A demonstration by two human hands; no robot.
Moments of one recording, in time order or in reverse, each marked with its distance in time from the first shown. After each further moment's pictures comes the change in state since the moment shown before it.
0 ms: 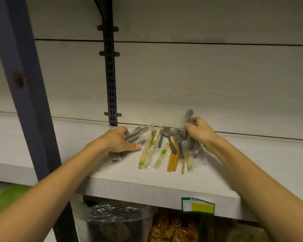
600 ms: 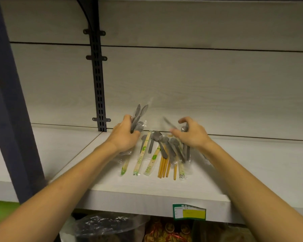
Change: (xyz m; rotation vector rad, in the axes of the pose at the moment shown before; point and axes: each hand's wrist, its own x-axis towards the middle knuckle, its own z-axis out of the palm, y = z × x) left_hand 0.009 0.046 0.012 -0.333 0.261 0.257; right_hand -0.001 0.002 -0.011 -0.099 -0.001 -0.132
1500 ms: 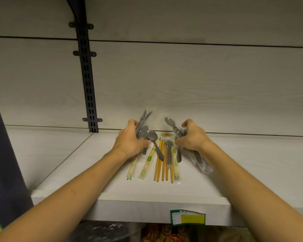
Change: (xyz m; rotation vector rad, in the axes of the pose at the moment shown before) left_hand 0.019 -0.006 0.040 -0.050 -0.045 -0.053; right_hand 0.003 0.009 -0.002 -0.158 -0.038 0.169
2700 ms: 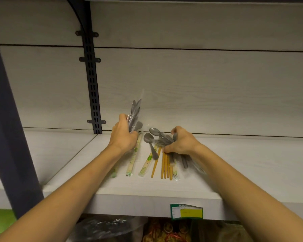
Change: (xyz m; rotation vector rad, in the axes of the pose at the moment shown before) left_hand -0.005 0.001 -0.019 -0.010 0.212 0.032; right_hand -0.015 -0.016 0.015 0.003 -0.143 -0.058
